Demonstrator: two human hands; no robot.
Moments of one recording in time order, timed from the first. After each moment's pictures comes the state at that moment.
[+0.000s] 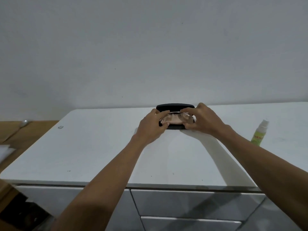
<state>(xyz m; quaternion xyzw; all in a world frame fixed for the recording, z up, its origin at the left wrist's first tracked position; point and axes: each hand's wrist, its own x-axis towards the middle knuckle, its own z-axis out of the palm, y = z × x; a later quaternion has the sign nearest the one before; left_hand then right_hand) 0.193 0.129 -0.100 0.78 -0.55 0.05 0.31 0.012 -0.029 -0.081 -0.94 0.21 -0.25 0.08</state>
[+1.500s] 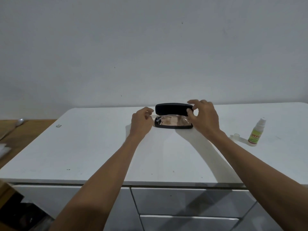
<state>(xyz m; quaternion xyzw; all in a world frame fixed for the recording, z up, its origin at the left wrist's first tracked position) 0.208 0.139 -0.098 0.76 -0.37 -0.03 0.53 0.016 -0.002 -0.081 -0.83 0.35 -0.40 0.15</state>
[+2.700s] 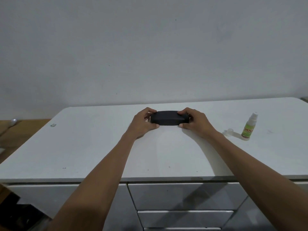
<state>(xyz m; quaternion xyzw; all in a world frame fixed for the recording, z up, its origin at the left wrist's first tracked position) 0.215 0.144 -0.110 0.70 -0.46 -0.21 0.51 -0.003 -0.014 -0.109 -0.84 0.26 -0.27 0.38</state>
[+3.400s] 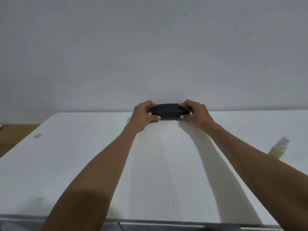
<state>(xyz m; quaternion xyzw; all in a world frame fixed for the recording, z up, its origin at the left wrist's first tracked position) 0.270 0.061 -0.091 0.68 -0.40 -0.21 0.57 0.076 -0.094 -0.088 -0.86 0.29 -0.26 0.32</state>
